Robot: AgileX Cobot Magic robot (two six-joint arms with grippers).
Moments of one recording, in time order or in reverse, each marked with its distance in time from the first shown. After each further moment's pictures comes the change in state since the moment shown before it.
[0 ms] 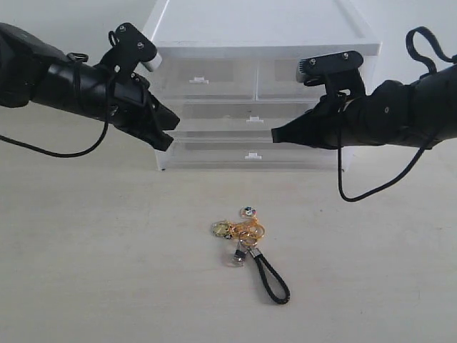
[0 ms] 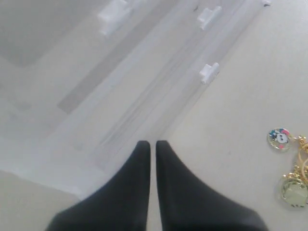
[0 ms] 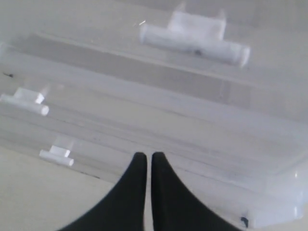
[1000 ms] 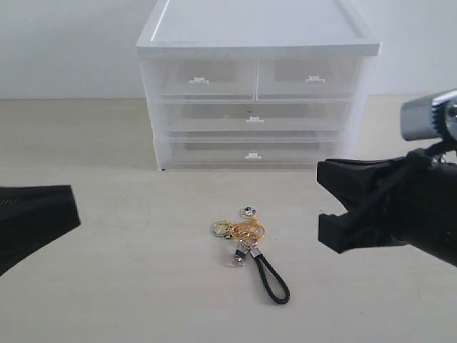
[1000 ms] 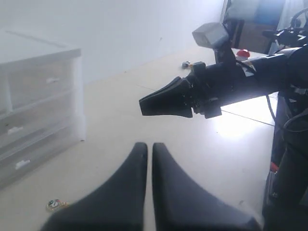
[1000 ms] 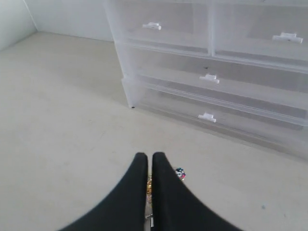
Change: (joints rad) left arm 0.000 -1.222 0.895 -0.600 0.364 0.179; right arm 0.366 -0.870 0.675 0.010 -0.162 0.157
